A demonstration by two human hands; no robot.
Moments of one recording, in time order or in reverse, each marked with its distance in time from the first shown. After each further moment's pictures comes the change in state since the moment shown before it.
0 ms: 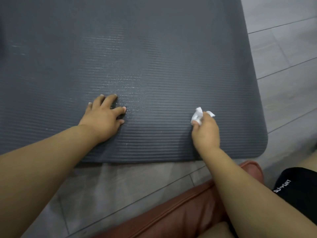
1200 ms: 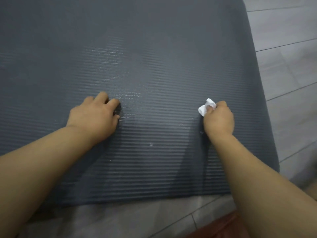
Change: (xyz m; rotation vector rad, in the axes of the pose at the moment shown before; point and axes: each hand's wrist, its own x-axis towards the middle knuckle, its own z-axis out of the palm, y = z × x) left_hand 0.055 0.004 -0.032 0.073 0.142 -0.113; right_hand 0.118 -0.021 -0.011 -0.010 0.093 0.248
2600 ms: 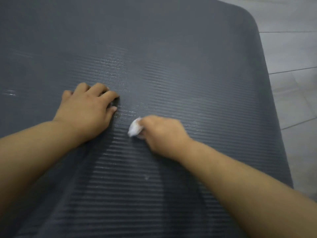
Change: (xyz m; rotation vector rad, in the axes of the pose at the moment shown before) left_hand 0.063 -0.013 0.005 -0.061 0.199 0.014; right_hand -0.026 -0.090 0.050 -0.008 -0.254 -1.253
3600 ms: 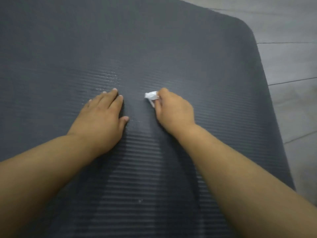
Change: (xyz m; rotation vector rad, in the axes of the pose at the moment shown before) left_hand 0.026 0.033 0.006 -0.131 -0.102 -0.025; right_hand 0.061 0.057 -0.017 -0.154 0.014 0.491
